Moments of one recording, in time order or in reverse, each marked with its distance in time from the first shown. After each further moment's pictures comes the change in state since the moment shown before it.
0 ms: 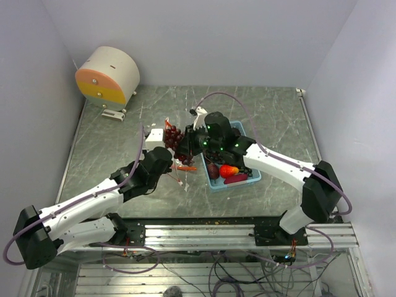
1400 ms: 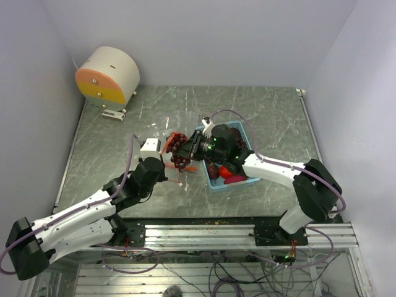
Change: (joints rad) left arm 0.000 -0.156 -0.164 0.082 0.067 0.018; right arm -0.033 0.021 -0.230 0.371 -0.026 0.567
